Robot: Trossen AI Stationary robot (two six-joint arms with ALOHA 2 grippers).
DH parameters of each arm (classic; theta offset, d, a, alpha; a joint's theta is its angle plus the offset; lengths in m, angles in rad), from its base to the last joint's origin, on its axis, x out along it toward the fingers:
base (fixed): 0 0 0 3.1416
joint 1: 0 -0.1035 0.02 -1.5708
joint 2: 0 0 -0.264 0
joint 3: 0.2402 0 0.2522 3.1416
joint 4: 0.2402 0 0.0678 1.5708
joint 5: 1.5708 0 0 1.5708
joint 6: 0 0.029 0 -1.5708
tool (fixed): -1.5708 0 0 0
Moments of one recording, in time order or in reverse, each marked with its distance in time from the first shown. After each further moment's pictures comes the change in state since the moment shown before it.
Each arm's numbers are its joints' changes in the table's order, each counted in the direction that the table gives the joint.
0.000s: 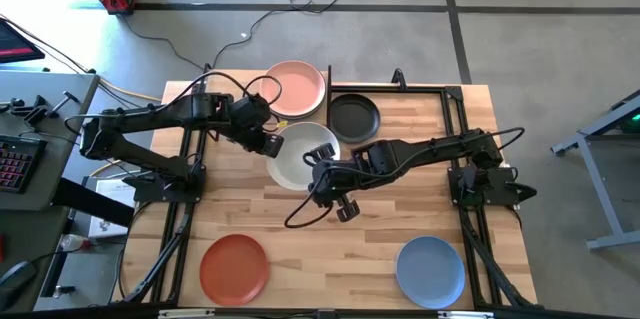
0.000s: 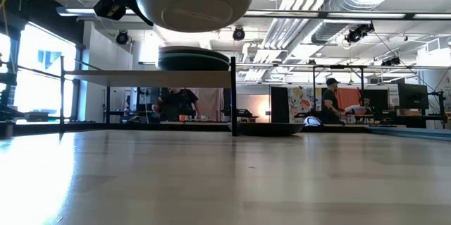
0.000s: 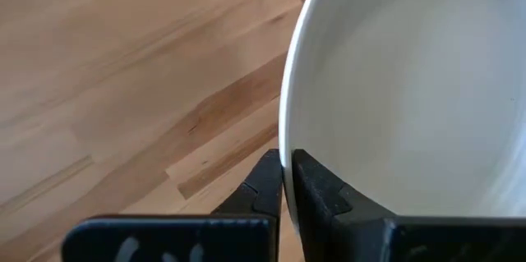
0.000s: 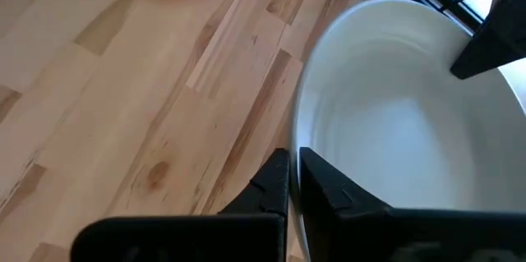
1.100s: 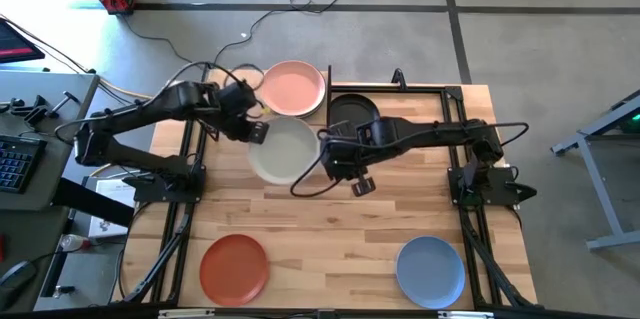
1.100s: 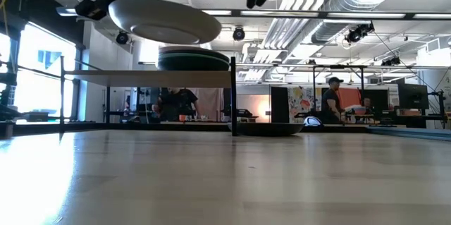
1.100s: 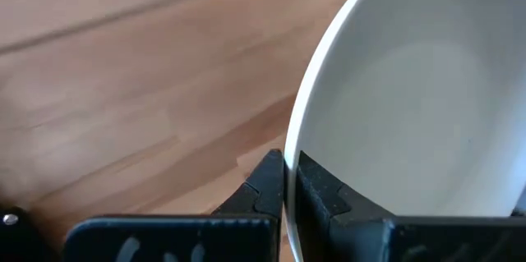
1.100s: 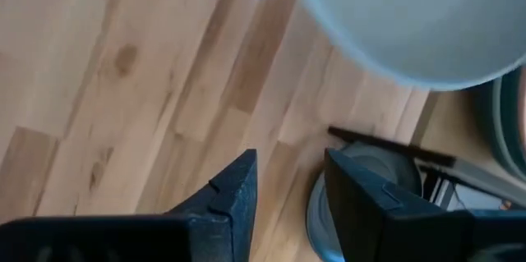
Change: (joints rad) left arm -0.160 0.065 -0.002 0.165 0.020 0.037; right arm 0.117 0.030 0.001 0.273 -0.015 0.005
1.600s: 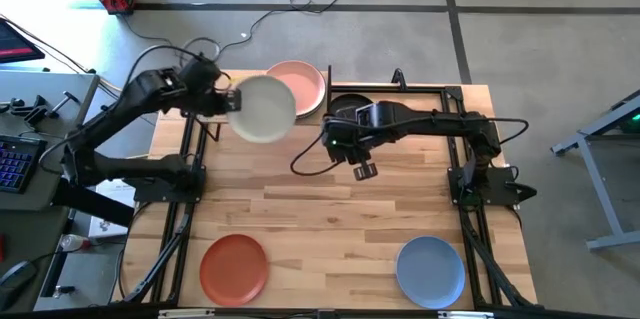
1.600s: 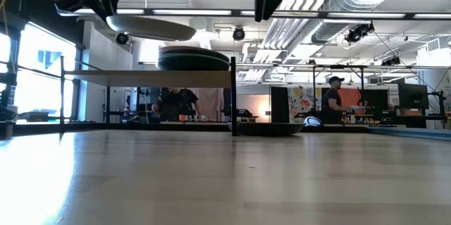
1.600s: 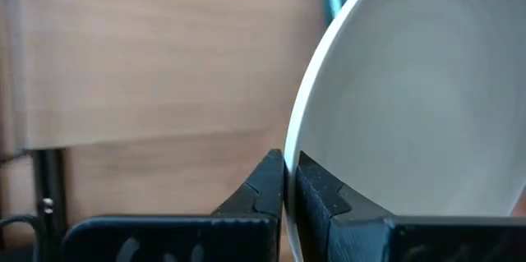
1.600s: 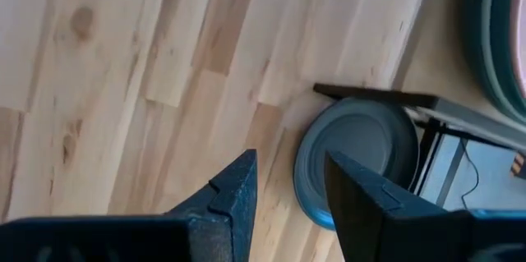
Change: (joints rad) left arm -0.311 0.169 0.000 0.042 0.132 0.009; right arm 0.103 0.000 0.000 0.069 0.003 -0.004
